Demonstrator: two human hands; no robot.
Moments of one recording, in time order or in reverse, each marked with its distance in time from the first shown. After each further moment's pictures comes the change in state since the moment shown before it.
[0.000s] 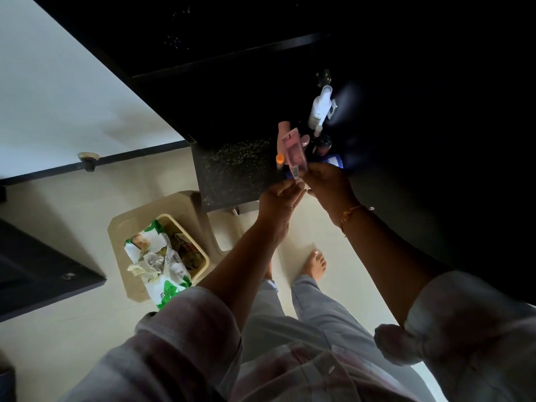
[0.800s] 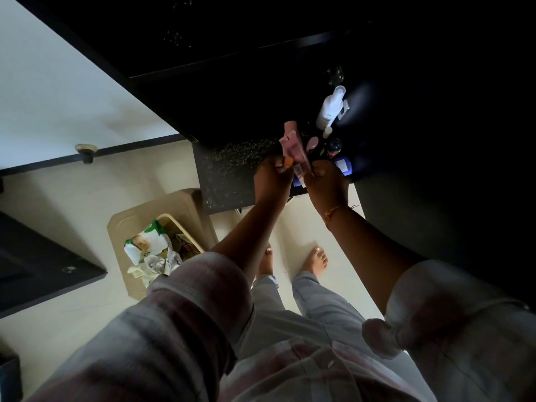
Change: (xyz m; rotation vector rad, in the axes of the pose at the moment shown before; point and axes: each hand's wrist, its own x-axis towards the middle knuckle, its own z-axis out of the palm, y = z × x) left_hand 0.062 0.032 -0.011 0.817 0.235 0.311; right_hand 0.045 0.025 0.026 -0.434 0.253 -0.010
